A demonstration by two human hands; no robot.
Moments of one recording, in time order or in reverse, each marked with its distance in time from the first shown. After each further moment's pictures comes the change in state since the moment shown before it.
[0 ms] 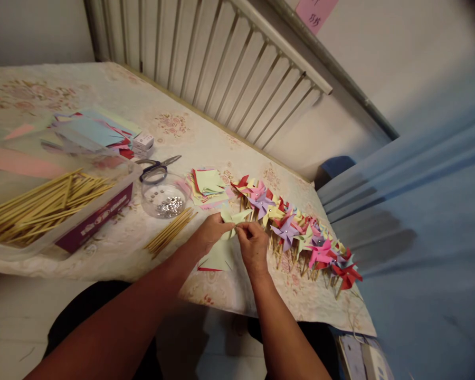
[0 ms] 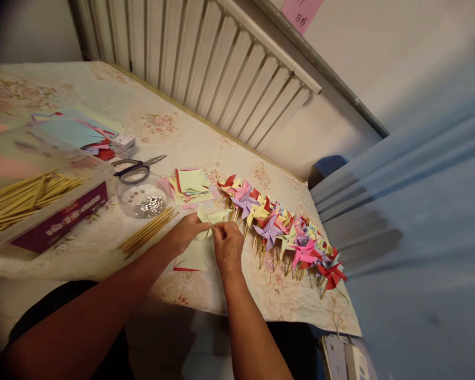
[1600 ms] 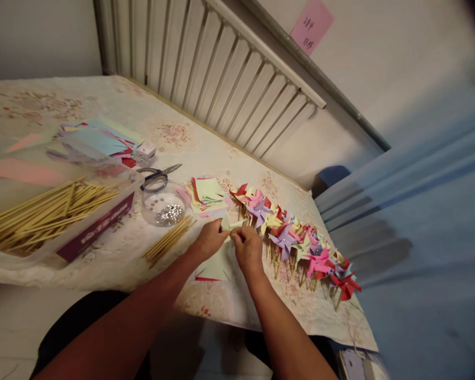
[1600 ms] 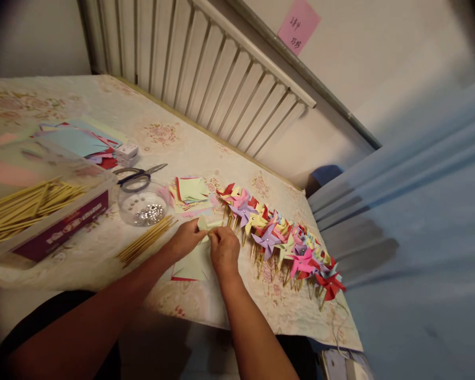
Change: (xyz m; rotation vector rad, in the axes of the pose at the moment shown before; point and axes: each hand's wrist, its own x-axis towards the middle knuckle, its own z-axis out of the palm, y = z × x) left_hand 0.006 0.006 -0.007 0.847 0.198 0.088; right_hand 0.013 0.002 0.008 -0.067 -0.102 0.022
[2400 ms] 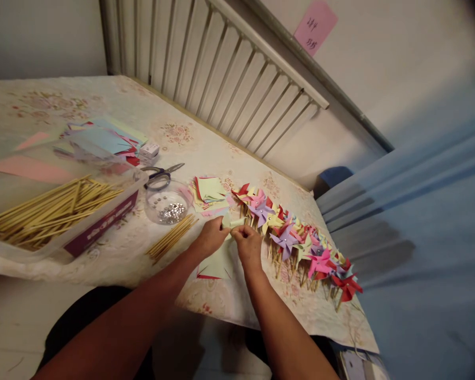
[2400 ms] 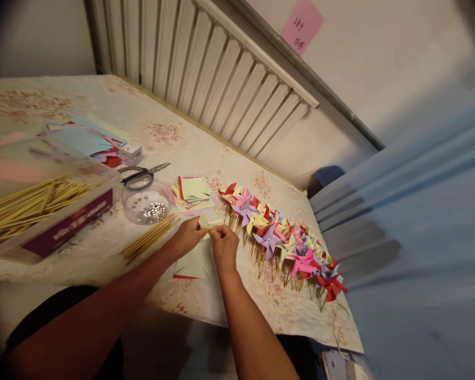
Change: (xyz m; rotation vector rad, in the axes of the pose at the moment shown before) left_hand 0.001 0.000 -0.002 -0.062 0.026 -0.010; right_hand 0.004 0.006 0.016 0.247 0.023 0.242
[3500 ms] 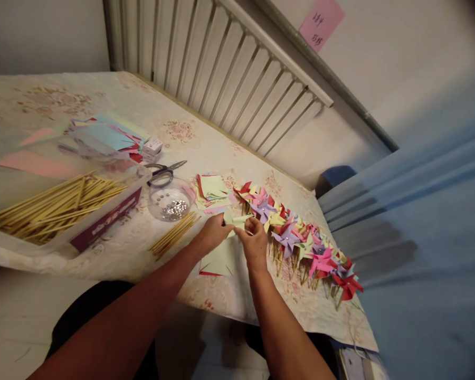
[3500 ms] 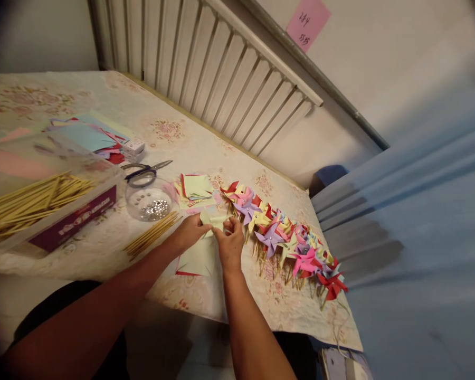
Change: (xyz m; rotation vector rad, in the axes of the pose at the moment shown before) left_hand 0.000 0.000 -0.002 -0.155 -0.037 0.029; right_hand 0.003 0.005 -0.003 0.173 0.148 0.130
